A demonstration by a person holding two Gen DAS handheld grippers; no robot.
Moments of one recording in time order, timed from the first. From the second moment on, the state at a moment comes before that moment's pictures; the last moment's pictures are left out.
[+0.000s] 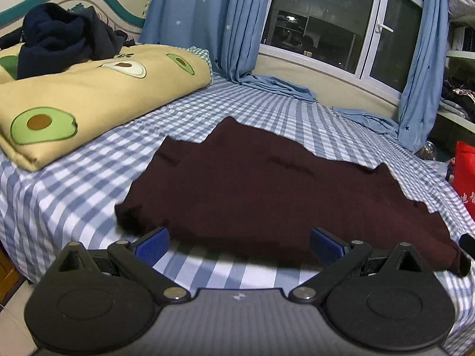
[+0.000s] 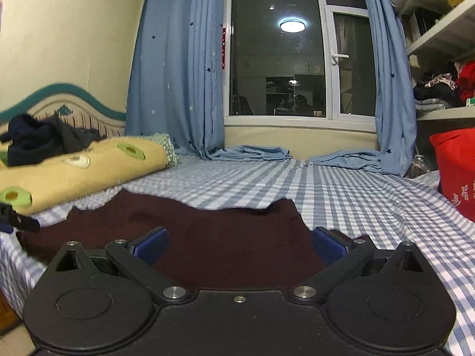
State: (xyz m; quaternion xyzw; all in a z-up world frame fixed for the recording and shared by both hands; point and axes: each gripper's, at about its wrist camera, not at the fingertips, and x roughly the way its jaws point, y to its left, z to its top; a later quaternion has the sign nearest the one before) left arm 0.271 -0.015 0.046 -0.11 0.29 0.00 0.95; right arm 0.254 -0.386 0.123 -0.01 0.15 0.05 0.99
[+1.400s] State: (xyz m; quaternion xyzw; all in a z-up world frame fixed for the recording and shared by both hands) left arm 0.284 0.003 -0.009 -0.17 0.33 0.04 0.93; right arm 0.357 -0.320 0.049 -0.02 0.22 0.07 0.97
